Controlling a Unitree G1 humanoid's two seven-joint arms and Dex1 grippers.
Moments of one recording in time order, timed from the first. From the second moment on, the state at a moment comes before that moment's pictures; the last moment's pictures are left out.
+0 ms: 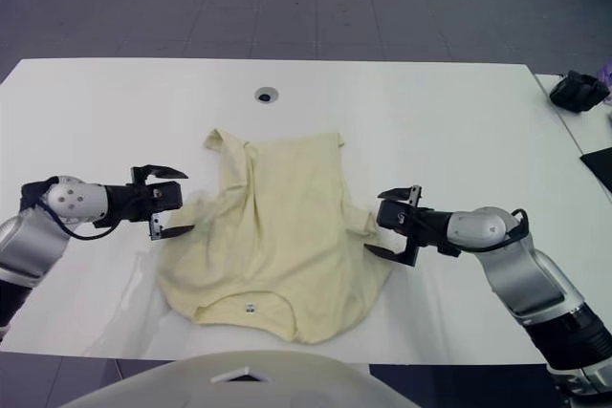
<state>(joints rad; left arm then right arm) -0.14 1.02 -0.26 -0.18 0.10 0.27 -0.98 0.04 -1.01 0.21 -0.34 0.07 0.38 0.87</state>
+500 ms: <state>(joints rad) 0.07 1.14 -0.14 -0.36 0.07 0.41 -1.05 0.24 -1.16 0.10 -0.48 0.10 0.44 0.95</state>
